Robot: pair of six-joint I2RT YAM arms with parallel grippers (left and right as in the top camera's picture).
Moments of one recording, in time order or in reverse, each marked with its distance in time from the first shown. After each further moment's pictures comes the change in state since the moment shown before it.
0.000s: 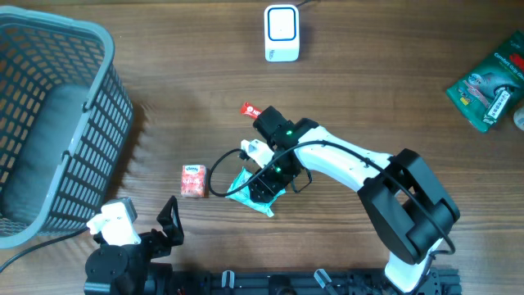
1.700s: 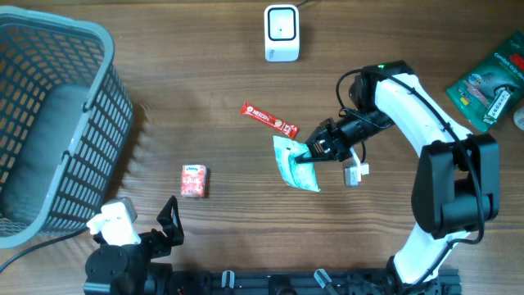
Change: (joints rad) left arm 0.000 0.000 0.000 0.000 0.000 0.000; right arm -0.520 0.006 0.219 -0.863 -0.713 2.066
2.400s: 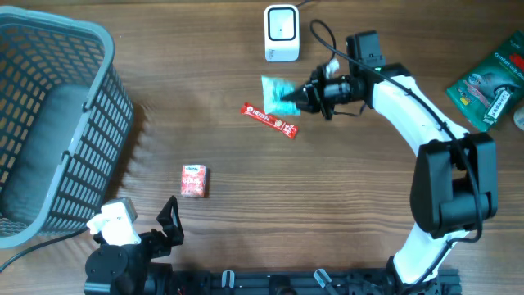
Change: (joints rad) left arm 0.000 0.000 0.000 0.000 0.000 0.000; right arm 0.023 0.005 -0.020 1.135 0.218 -0.959
